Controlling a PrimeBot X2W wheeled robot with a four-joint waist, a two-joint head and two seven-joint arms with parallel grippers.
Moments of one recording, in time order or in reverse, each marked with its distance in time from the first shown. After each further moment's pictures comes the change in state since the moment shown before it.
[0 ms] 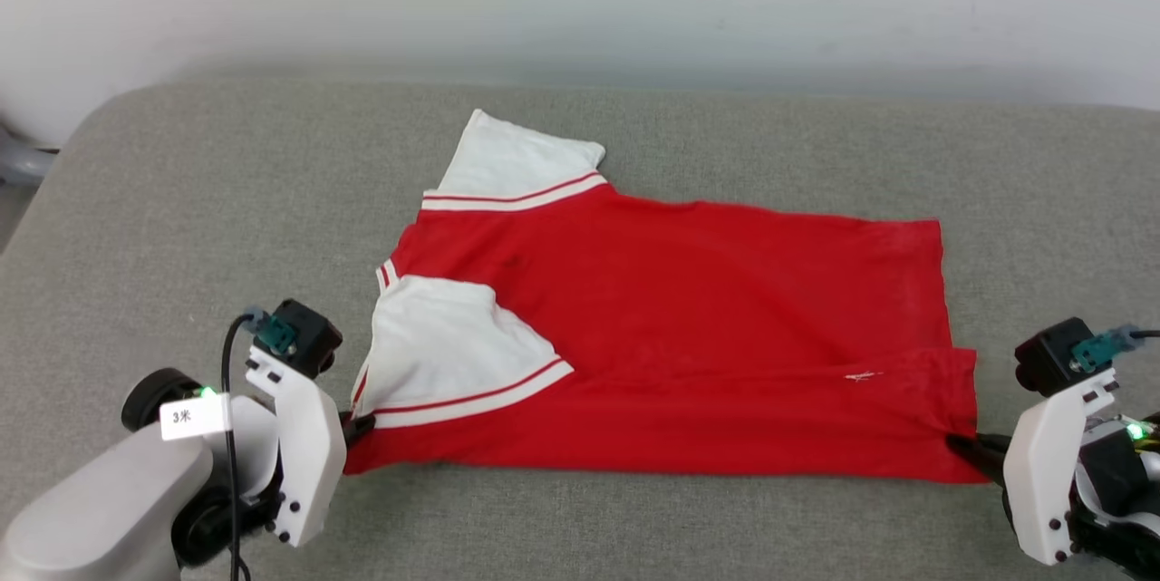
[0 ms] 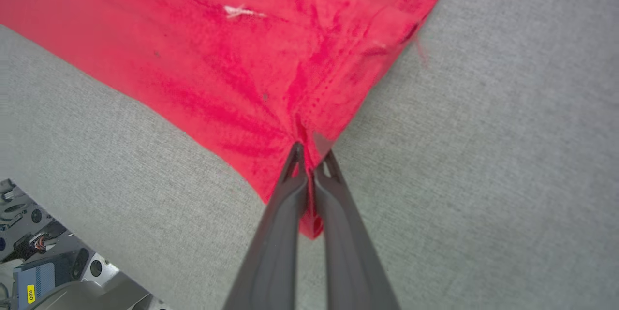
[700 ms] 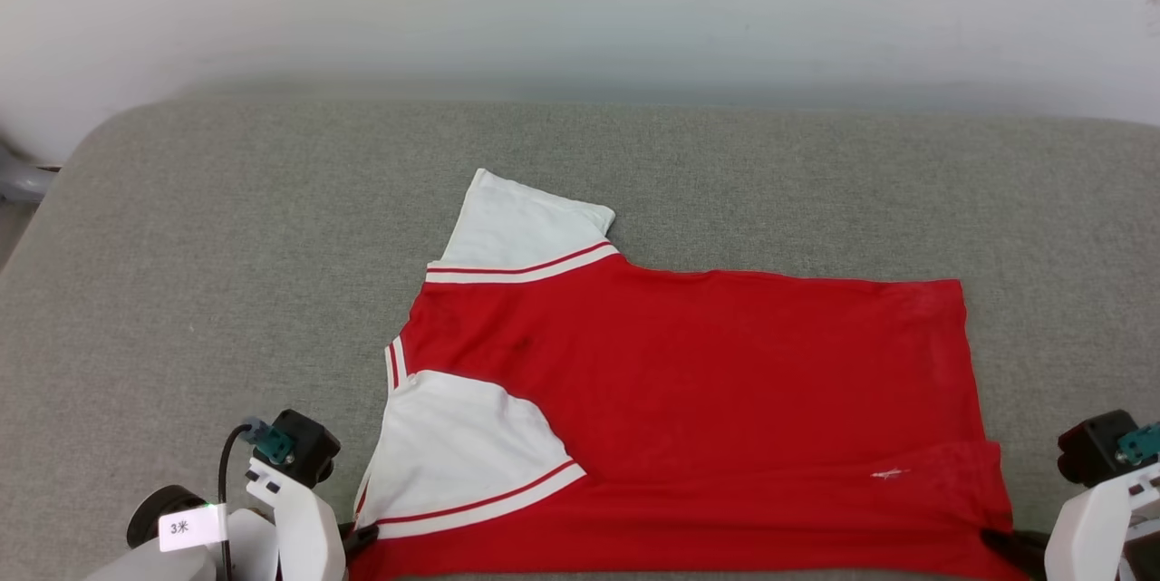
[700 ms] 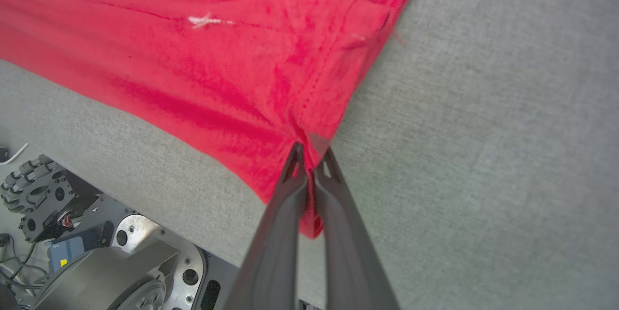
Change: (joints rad) left arm 0.198 0.062 -0.027 -0.128 -0.061 0.079 -0.049; right arm 0.287 -0.006 -0.214 -0.147 -0.013 0.001 0.066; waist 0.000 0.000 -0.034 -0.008
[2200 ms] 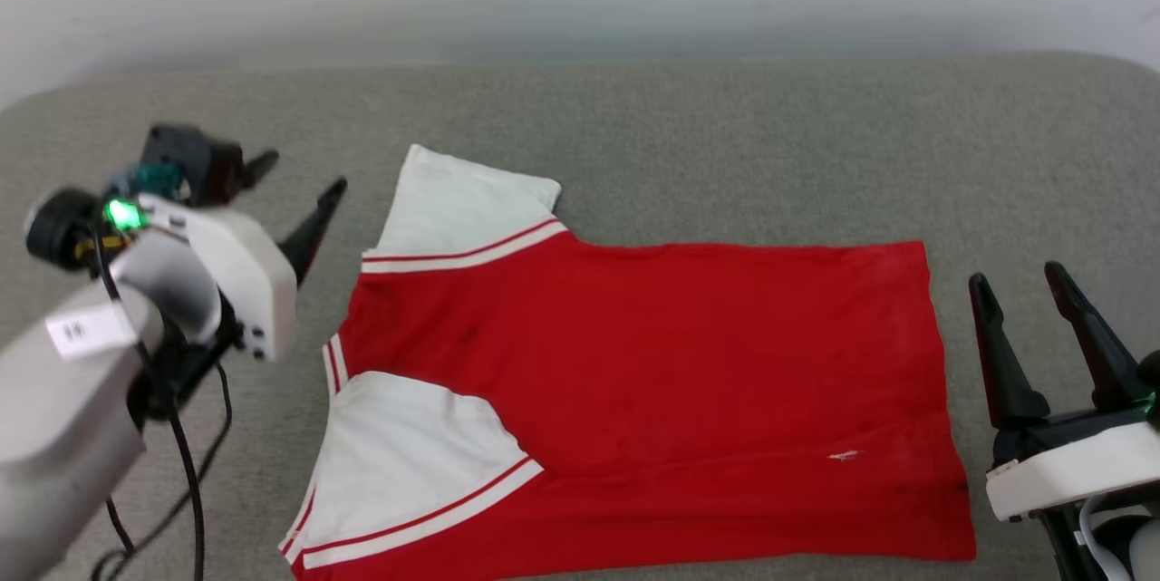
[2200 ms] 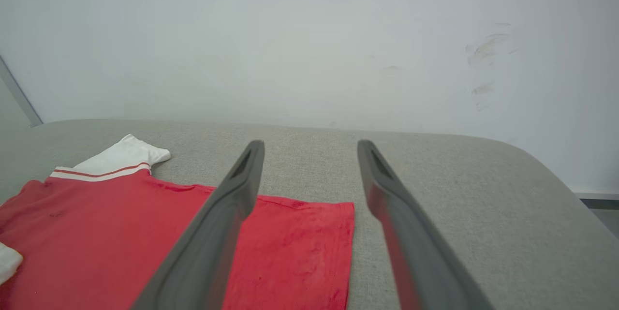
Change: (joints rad) left arm -0.324 -0.065 0.165 0.114 0.175 0.070 -0.295; right arm -0.031 0.452 -0.337 -0.126 -0.482 -0.001 -0.718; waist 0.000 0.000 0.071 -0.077
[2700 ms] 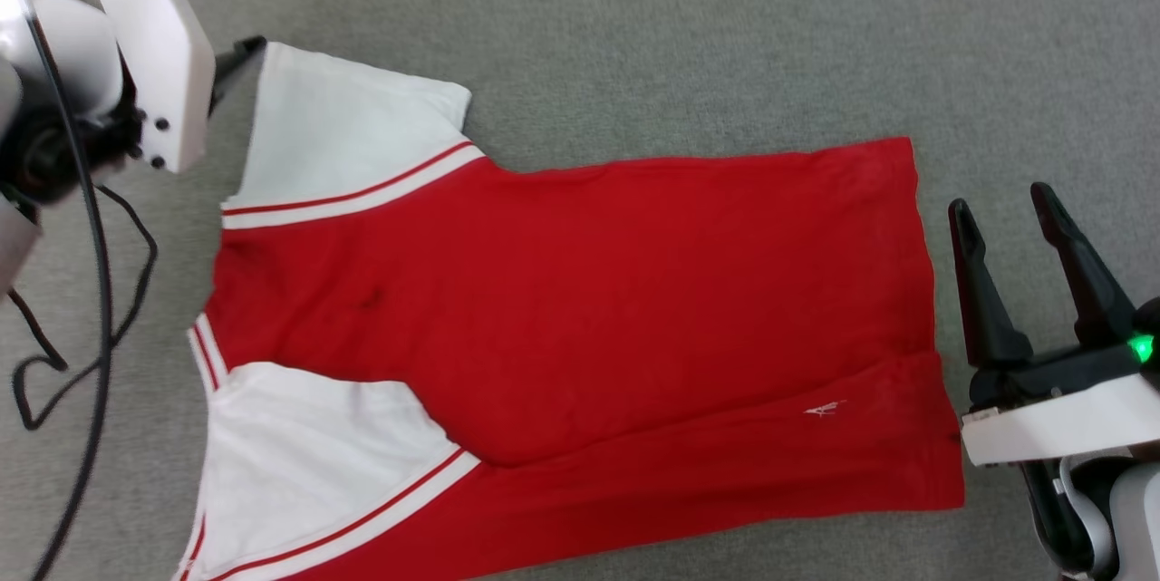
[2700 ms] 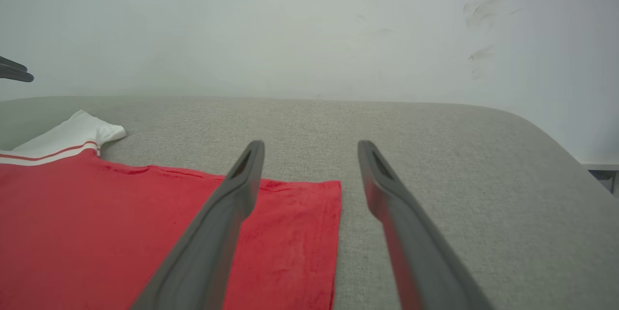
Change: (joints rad) left arm -0.409 -0.003 -0.019 0.149 -0.083 -0.136 0.514; right arm -0.086 0.050 0.032 -0.083 -0.039 0.000 -0.008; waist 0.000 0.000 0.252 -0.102
